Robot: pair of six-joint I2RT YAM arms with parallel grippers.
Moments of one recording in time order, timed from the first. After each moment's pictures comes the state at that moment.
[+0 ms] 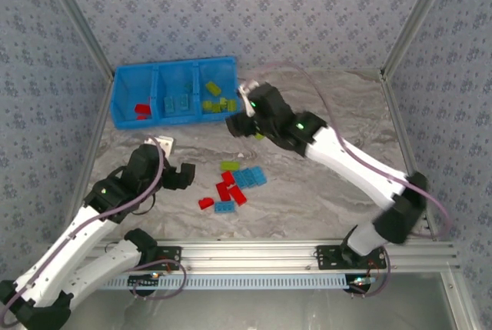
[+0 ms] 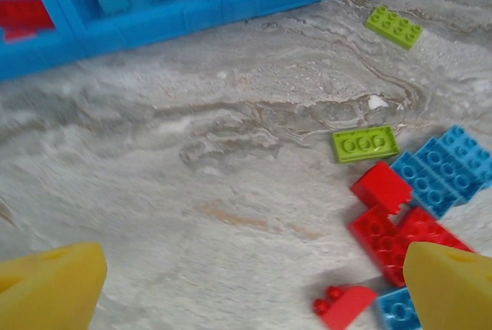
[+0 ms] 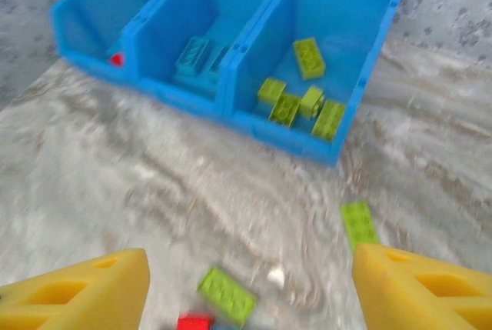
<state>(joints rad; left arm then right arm) -0.64 0.74 0.84 -0.87 -0.26 -0.36 0.85 1.46 1.44 -0.58 0.15 0.23</state>
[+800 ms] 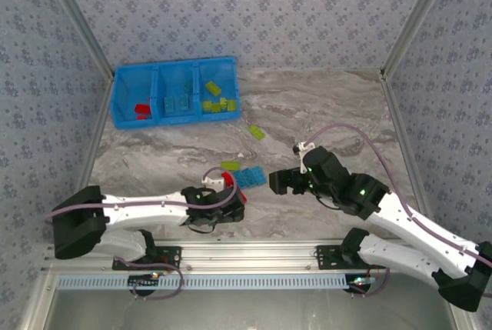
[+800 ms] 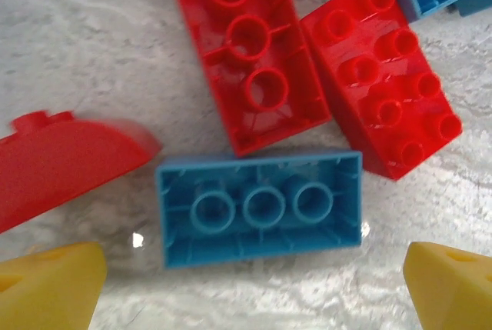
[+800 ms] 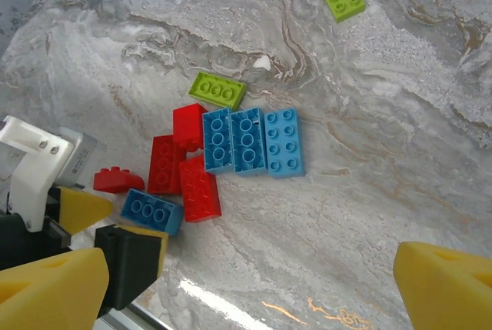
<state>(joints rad) -1.22 1.35 0.68 -0.57 -0.28 -1.21 0.87 0.84 0.82 -0.70 0.08 0.56</state>
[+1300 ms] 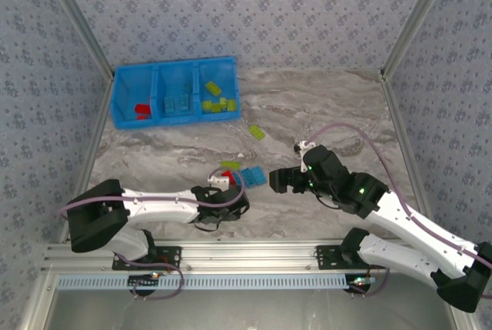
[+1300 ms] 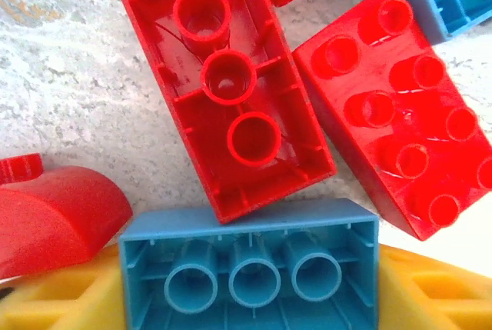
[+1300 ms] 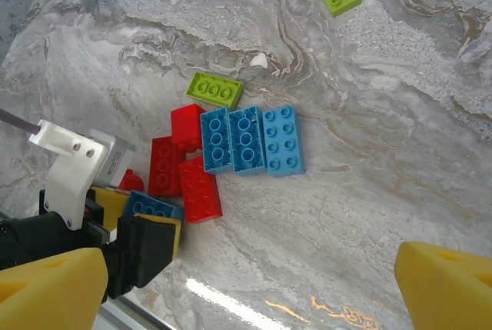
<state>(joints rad) -1.20 1.45 0.68 -0.50 -0.31 -1.14 0.85 0.85 0.82 -0.70 0.06 0.58</state>
